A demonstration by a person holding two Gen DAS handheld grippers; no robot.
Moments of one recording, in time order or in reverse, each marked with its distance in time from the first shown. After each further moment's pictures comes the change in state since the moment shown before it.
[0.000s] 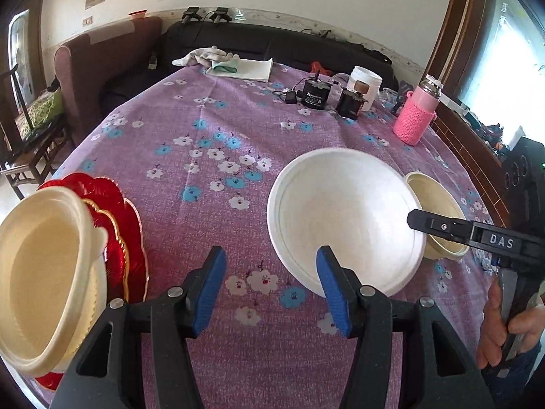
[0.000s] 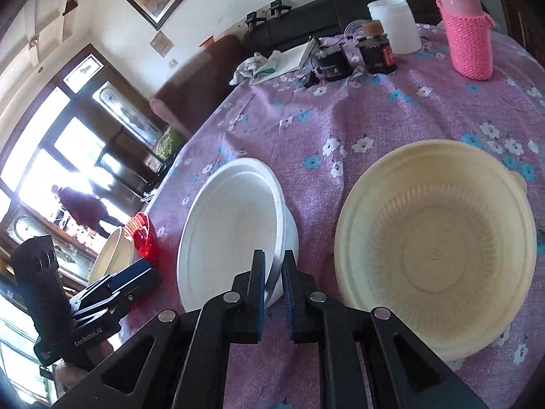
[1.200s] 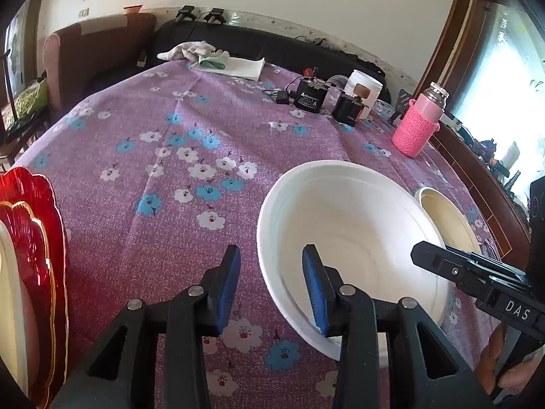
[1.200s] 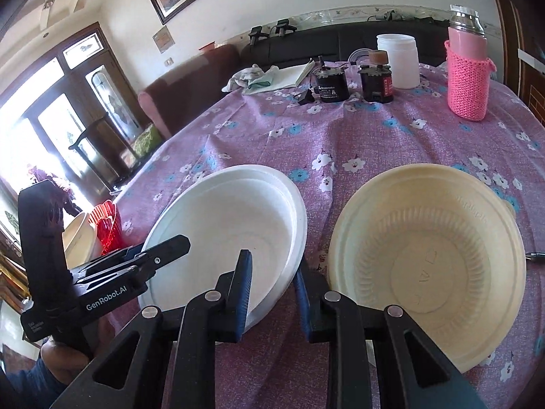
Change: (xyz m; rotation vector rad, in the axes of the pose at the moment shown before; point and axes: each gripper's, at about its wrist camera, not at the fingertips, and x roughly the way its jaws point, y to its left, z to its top) left arm 0.057 0.001 0.004 -0.045 -0.051 -0.079; right arm 0.017 0.015 -0.011 -0.144 -0.086 -0.148
